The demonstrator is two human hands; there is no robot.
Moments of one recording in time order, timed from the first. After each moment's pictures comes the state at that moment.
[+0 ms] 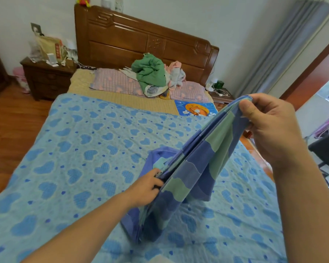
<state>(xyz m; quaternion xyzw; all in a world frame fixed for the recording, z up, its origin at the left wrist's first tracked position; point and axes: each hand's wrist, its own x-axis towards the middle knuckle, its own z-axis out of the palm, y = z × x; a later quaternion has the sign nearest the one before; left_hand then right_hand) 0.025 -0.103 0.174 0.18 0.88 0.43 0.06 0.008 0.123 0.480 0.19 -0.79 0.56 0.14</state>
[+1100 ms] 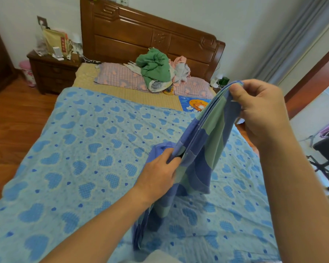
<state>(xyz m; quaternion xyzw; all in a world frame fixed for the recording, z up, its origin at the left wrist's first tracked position) 0.060 -0.068 0.248 0.15 0.91 0.24 -0.30 0.006 0.088 0.484 0.12 -0.82 0.53 0.17</state>
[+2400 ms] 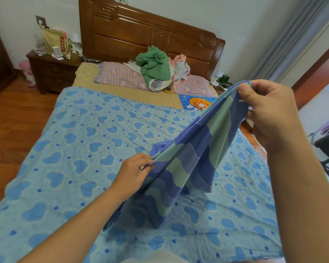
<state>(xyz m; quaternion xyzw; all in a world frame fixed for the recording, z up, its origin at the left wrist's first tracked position) 0.065 -0.131 0.207 0.08 0.82 0.52 -0.21 0.016 0.098 0.486 0.10 -0.80 0.57 0.15</state>
